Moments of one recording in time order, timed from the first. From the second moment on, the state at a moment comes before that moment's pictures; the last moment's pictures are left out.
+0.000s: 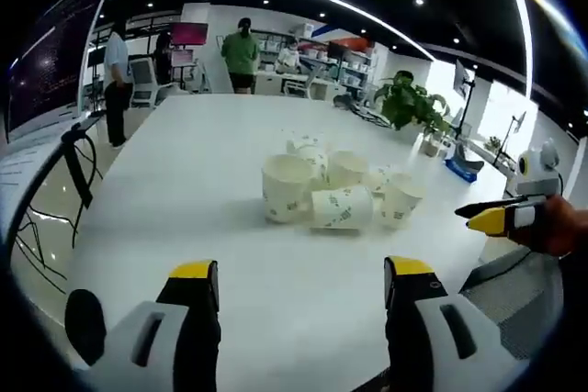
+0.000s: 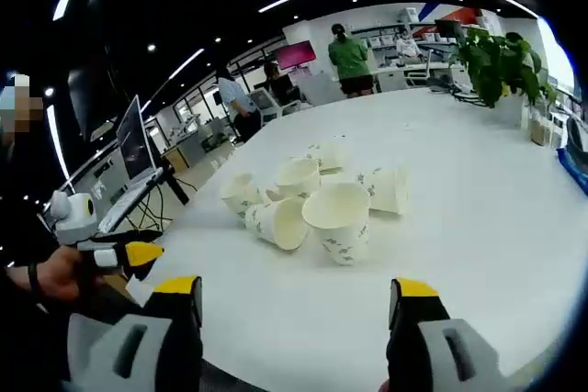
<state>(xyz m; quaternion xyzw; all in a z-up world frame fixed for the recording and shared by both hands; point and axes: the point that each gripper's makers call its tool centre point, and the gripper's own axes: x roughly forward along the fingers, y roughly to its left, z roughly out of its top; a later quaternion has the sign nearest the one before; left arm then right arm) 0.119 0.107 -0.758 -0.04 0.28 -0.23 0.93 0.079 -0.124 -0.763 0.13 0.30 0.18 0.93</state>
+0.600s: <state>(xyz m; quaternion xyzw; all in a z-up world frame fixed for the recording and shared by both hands) 0.117 0.107 -0.756 -0.05 0.28 -0.23 0.93 0.077 -0.126 -0.764 0.13 0.31 0.17 0.93</state>
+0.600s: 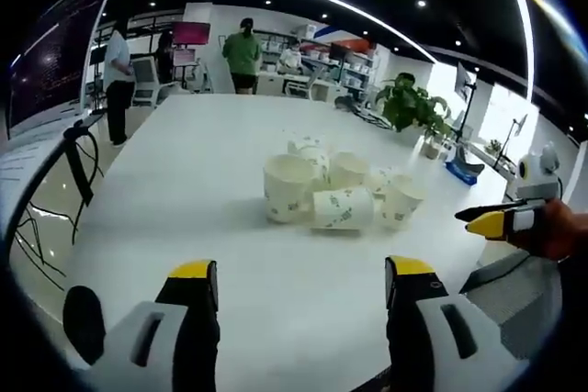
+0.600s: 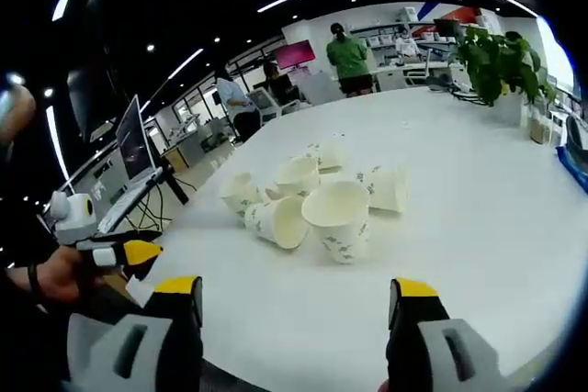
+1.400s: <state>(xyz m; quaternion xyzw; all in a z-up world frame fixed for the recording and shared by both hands) 0.118 0.107 -0.756 -0.05 0.28 -0.23 0.93 0.078 -0.127 -0.767 0.13 0.31 0.17 0.93</state>
